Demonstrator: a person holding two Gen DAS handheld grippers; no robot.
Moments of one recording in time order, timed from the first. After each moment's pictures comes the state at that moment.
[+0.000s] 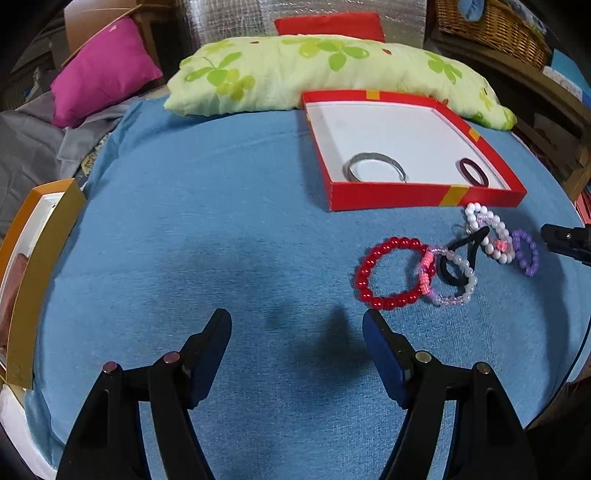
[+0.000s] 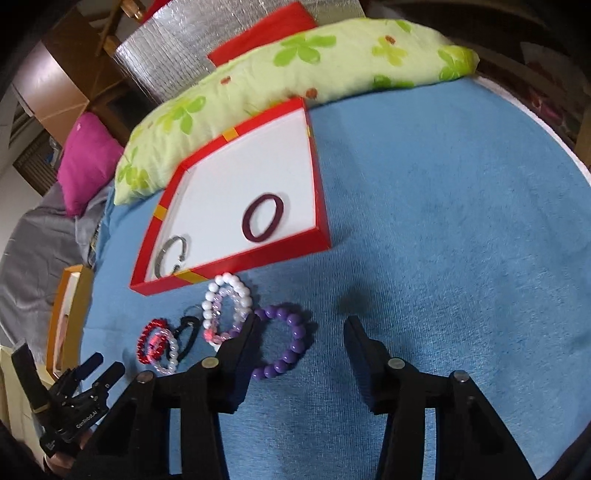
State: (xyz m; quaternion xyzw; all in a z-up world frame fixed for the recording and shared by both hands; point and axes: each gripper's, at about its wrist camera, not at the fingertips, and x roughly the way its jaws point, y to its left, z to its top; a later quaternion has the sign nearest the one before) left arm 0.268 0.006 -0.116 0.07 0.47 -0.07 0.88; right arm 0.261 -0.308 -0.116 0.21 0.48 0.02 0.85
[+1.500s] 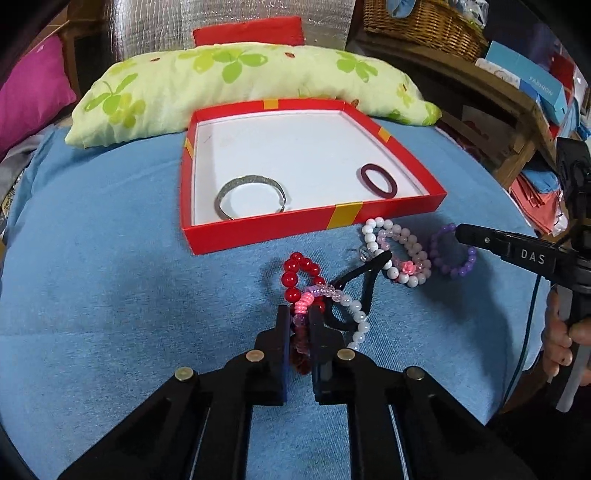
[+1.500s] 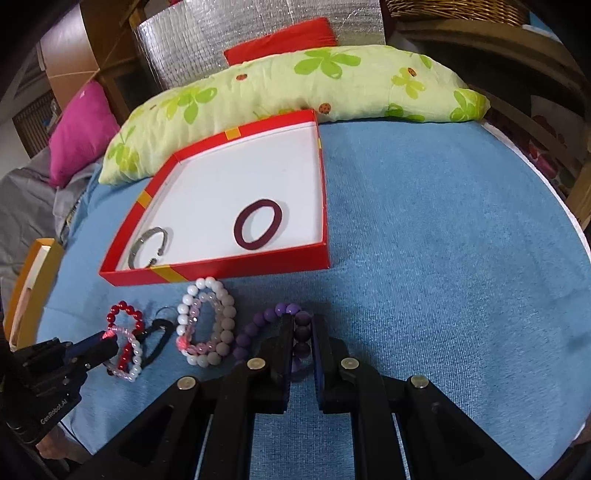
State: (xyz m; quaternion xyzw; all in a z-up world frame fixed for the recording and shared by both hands) left arm 0.286 -0.048 -0.111 0.05 0.45 -0.23 0.86; right arm 0.267 -0.287 -0.120 0.12 0.44 -0.01 0.89
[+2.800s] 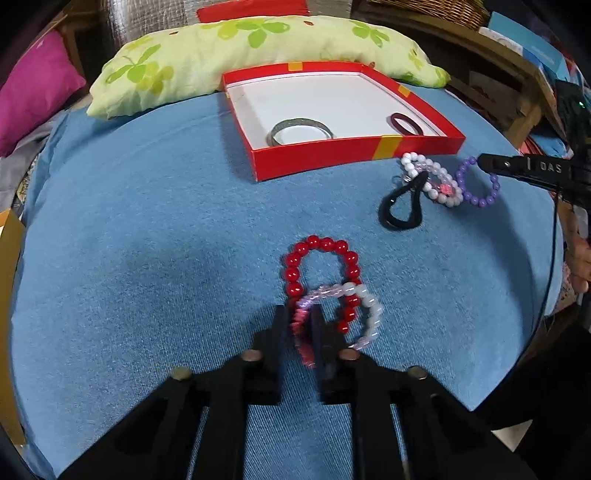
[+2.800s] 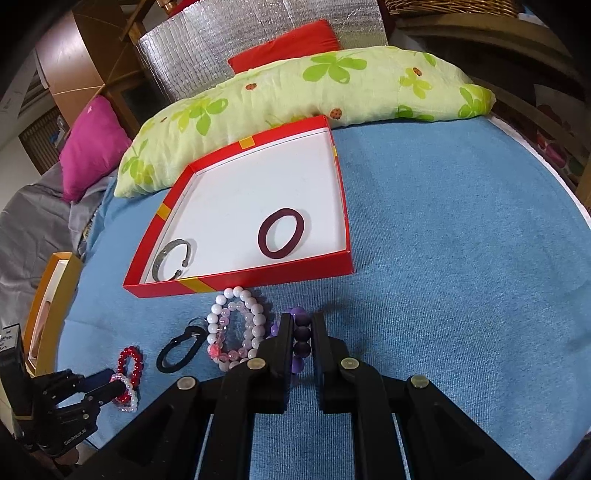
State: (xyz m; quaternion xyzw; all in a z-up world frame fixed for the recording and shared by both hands) left arm 0.266 0.003 -0.126 0.11 0.49 -0.21 0.84; right arm 0.267 -0.281 -0.111 0.15 0.44 0.01 0.89
